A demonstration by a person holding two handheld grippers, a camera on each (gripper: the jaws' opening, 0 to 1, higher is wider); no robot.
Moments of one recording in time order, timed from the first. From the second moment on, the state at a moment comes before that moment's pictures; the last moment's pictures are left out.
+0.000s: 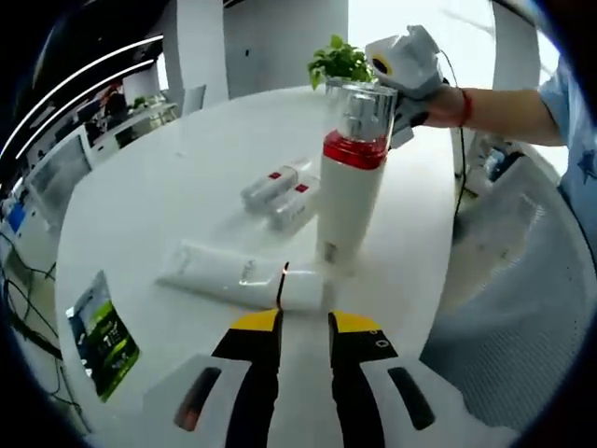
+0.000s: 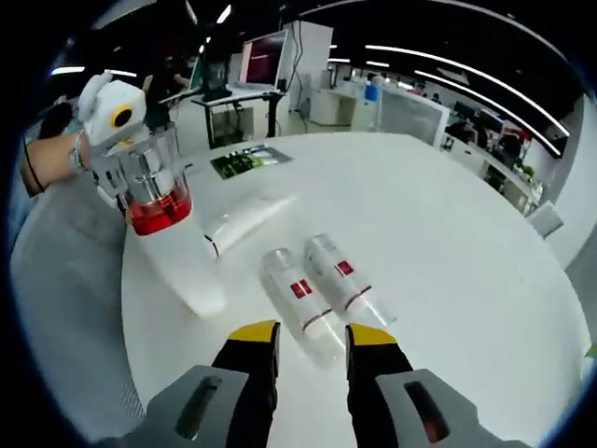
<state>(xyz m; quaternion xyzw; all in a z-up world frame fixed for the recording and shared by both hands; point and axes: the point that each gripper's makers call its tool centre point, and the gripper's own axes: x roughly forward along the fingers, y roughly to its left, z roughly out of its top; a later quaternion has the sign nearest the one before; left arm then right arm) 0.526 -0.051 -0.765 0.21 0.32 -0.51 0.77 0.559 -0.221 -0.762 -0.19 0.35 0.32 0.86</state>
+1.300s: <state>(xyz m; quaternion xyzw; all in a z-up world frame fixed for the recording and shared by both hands) 0.529 -0.048 -0.772 0.22 0.33 -0.51 0.76 0.566 -0.213 -0.802 -0.31 0.38 0.38 0.78</state>
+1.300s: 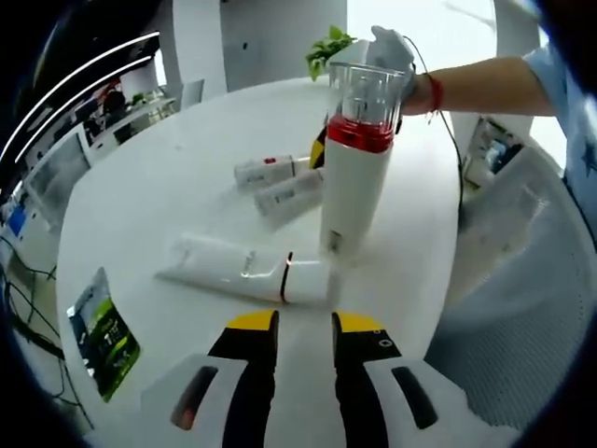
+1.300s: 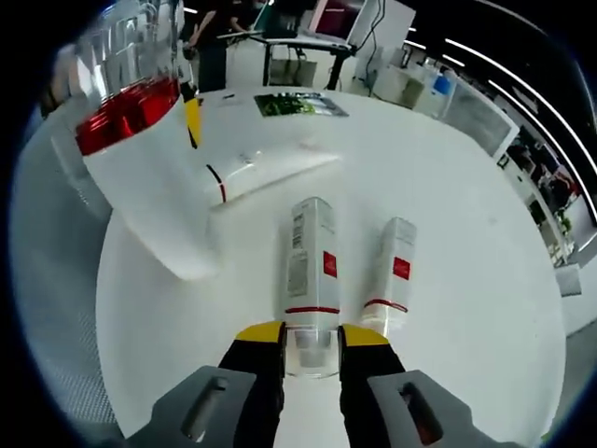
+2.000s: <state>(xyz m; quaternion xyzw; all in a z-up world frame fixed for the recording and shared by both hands) 0.517 -0.054 -0.774 0.21 0.34 -0.53 0.75 0.501 -0.228 -0.785 -0.32 0.39 0.38 0.78</state>
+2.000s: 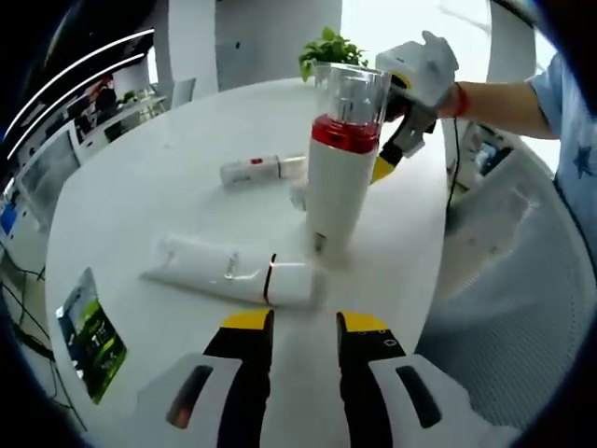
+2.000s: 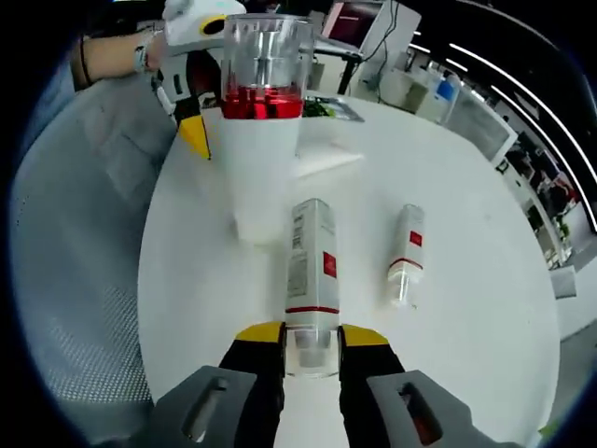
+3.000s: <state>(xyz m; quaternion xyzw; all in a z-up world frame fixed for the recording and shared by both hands) 0.470 -0.075 -0.773 0.13 0.39 -0.62 0.67 0.429 -0.164 -0.771 -0.36 0.33 0.48 0.73</state>
